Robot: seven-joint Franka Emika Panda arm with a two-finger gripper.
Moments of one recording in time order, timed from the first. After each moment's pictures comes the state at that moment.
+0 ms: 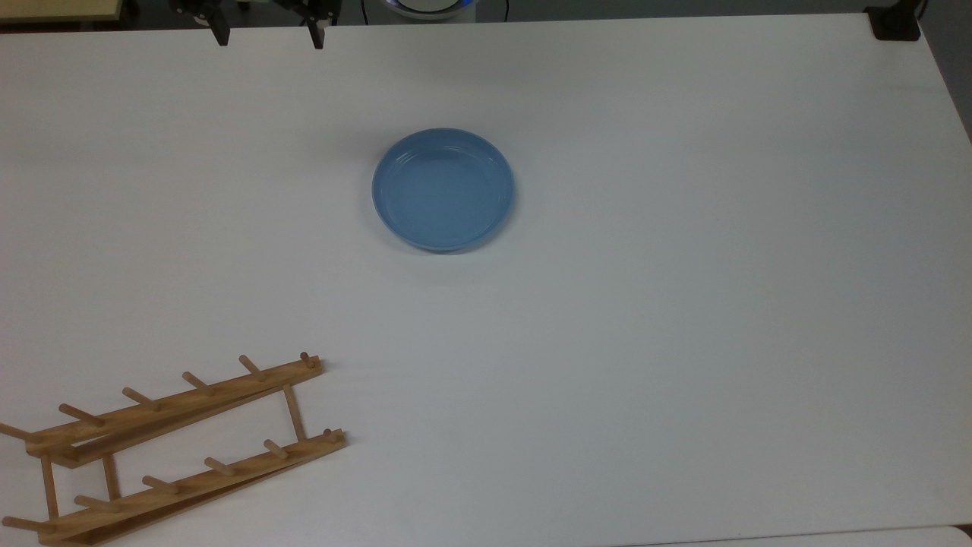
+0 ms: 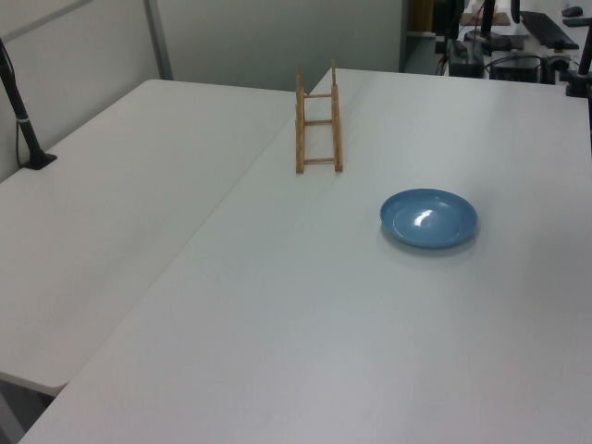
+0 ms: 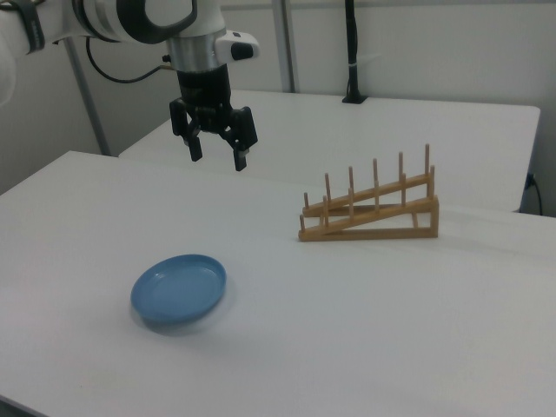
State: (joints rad) arm -0.12 0.12 -0.05 -1.43 0.00 1.53 -0.15
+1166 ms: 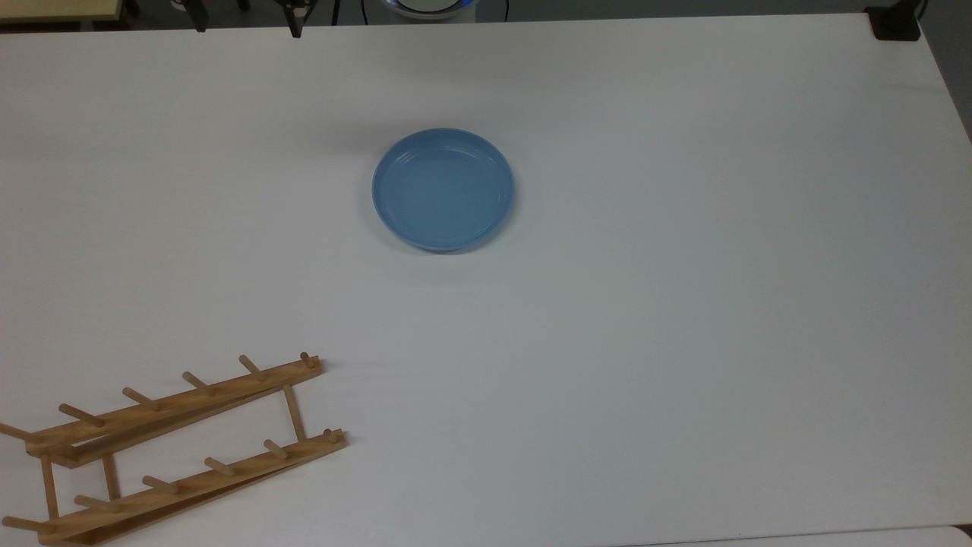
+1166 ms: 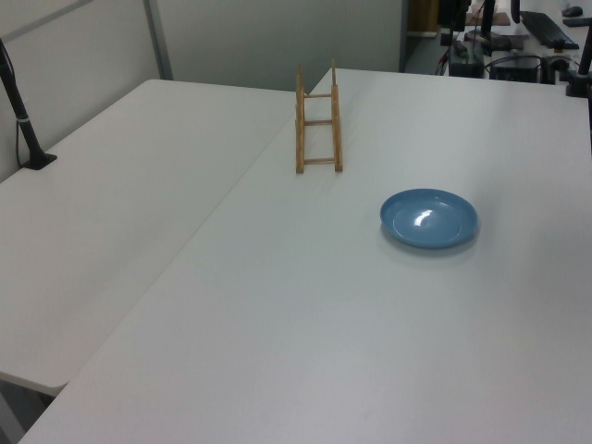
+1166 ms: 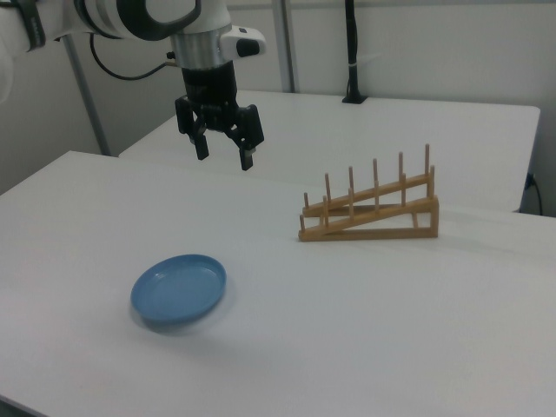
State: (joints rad) arm -0.12 0.11 -0.08 -1.43 0.00 1.53 -0.15
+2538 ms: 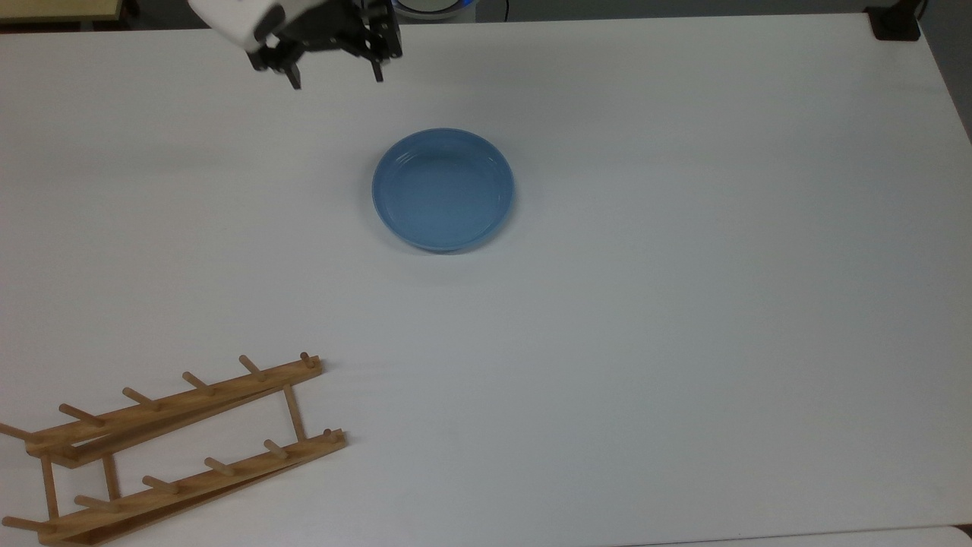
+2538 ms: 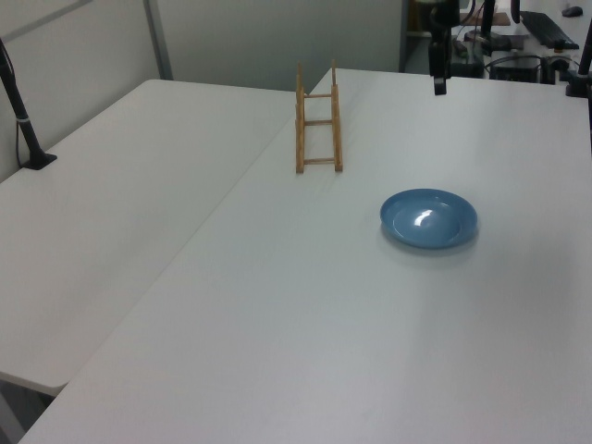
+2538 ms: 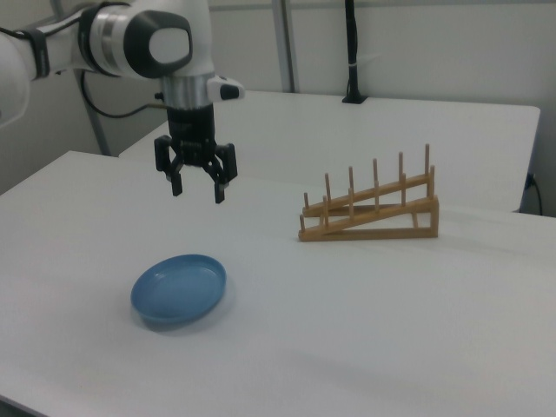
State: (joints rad) arm 0.00 0.16 -0.08 -1.53 0.00 1.53 -0.21
